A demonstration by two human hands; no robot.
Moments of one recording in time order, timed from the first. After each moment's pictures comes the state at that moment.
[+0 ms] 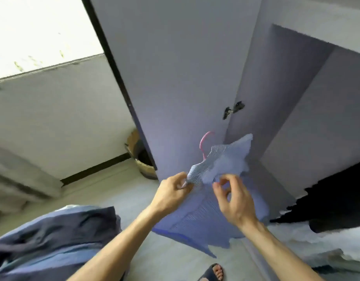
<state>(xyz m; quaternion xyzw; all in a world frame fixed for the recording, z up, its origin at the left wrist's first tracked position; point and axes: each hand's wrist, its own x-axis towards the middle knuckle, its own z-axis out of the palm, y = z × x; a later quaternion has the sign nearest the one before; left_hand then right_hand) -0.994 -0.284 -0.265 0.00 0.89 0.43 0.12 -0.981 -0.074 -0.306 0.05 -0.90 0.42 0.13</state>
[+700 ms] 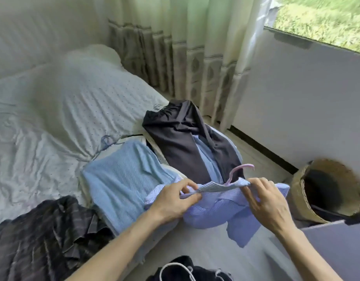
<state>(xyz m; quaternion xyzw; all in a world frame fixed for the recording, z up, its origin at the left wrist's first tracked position) -0.584 -0.480 -0.281 -0.50 0.72 0.45 -0.16 -0.857 -0.405 -0.306 0.62 -0.74 0.24 -0.06</state>
